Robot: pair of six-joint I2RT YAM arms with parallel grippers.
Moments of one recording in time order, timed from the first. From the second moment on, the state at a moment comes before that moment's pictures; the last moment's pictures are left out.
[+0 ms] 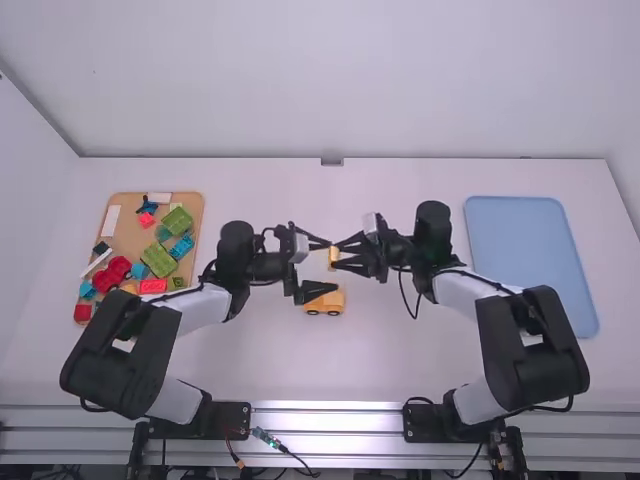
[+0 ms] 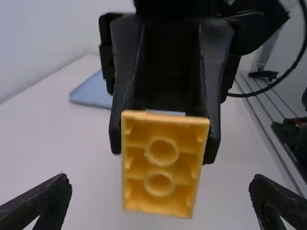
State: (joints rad) left arm -0.28 1.55 0.54 0.74 1.09 0.16; right arm 0.25 1.63 0.68 0.70 -1.39 -0.21
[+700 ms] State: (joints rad) left arm -0.05 1.53 0.96 -0.73 0.86 0.99; right arm 0.34 1.63 0.86 -0.01 -0.95 -0.40
